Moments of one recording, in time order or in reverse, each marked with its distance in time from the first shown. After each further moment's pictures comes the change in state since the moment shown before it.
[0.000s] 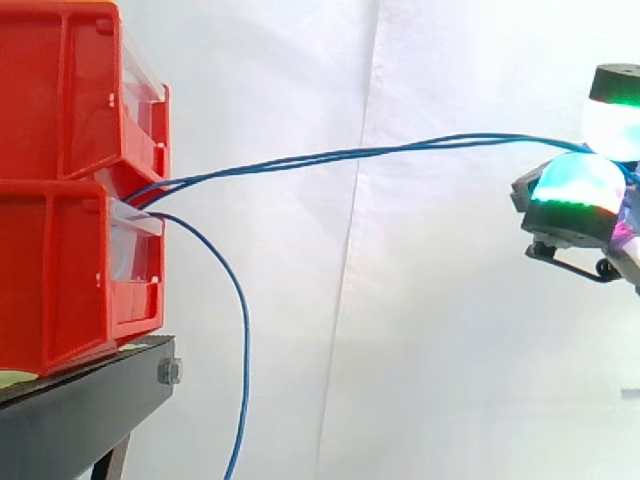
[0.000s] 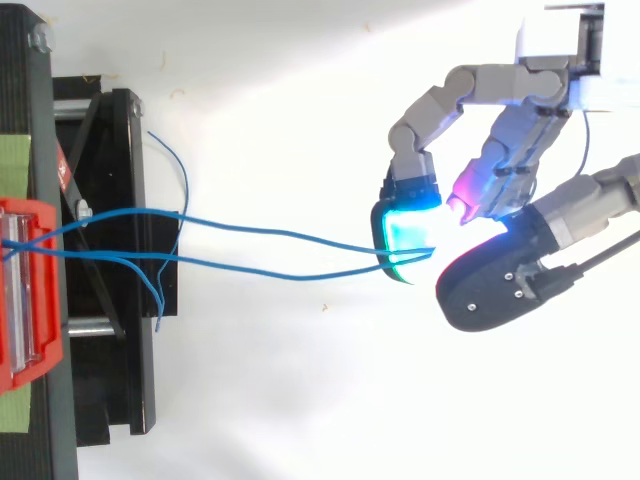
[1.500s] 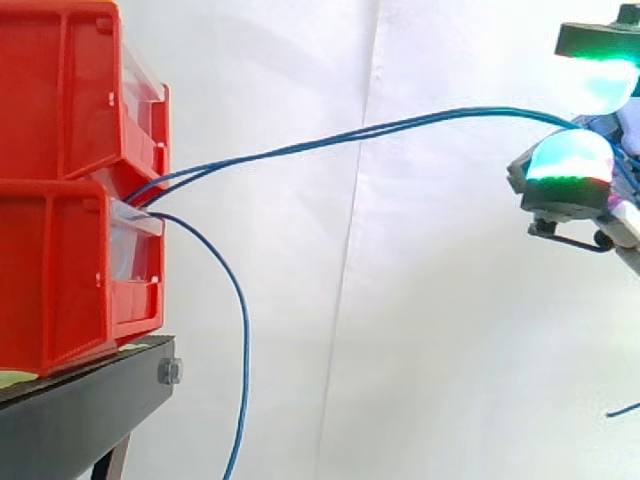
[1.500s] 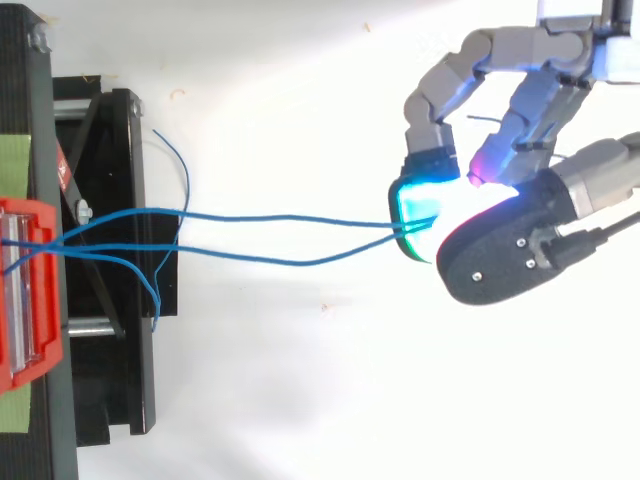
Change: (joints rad) arm -0.002 -0.002 0.058 -0.050 0.041 -0.005
